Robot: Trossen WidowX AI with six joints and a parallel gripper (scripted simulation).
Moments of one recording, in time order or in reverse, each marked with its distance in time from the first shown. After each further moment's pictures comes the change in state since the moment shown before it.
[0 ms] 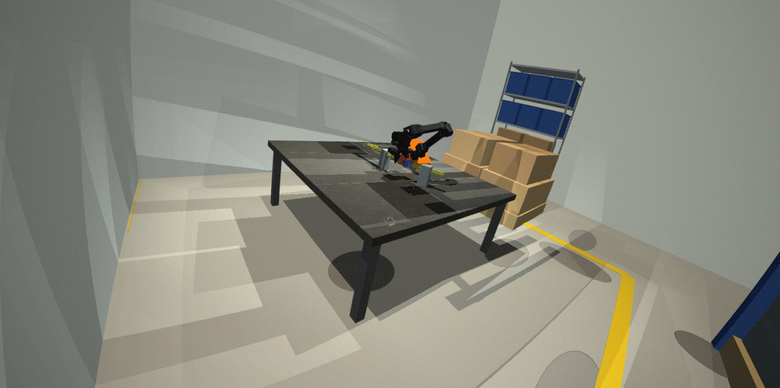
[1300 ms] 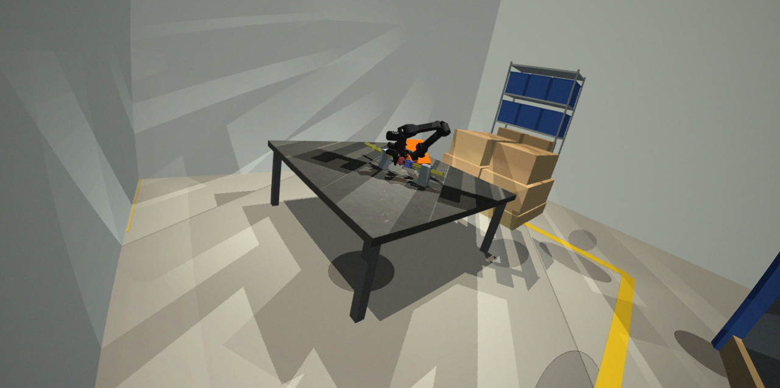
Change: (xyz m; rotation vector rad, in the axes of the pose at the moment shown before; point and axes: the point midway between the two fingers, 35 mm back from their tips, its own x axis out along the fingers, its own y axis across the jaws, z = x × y) arm 0.012 0.003 -0.002 -0.059 0.259 -0.002
